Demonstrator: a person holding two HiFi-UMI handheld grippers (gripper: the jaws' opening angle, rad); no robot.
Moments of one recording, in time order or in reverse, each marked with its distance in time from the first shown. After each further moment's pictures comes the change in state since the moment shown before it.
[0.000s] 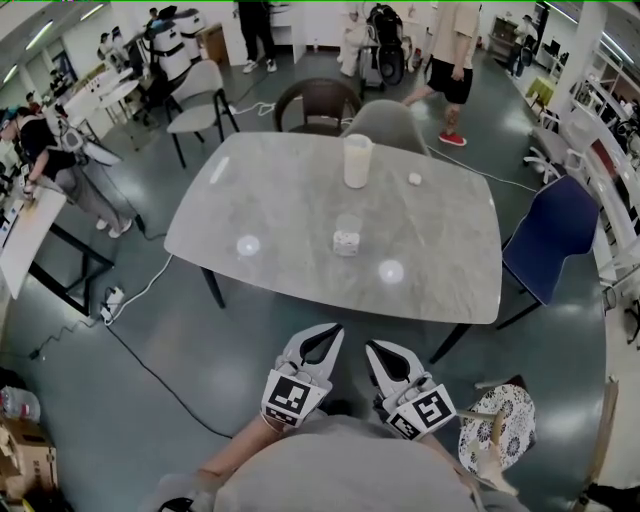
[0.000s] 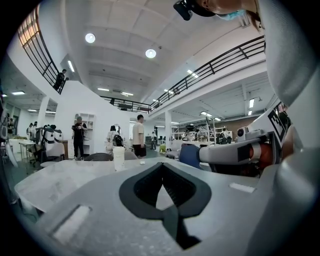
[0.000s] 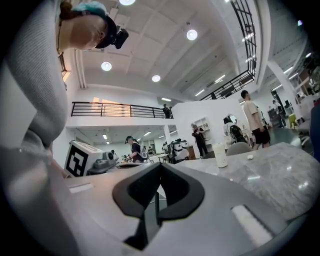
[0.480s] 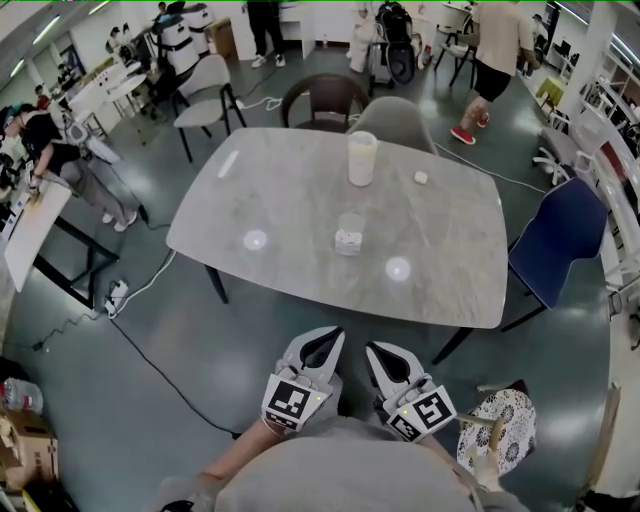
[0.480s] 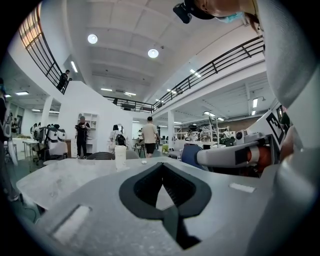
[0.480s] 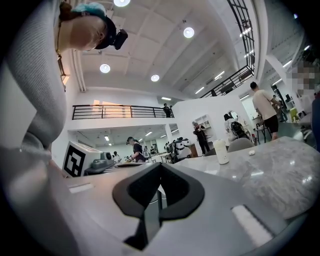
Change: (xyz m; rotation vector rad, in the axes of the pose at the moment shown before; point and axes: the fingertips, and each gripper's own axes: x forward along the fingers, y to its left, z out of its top) left arm 0.002 -0.003 -0.006 -0.008 0.002 0.033; right arm 0.001 -0.009 -0.011 0.037 0.011 0.029
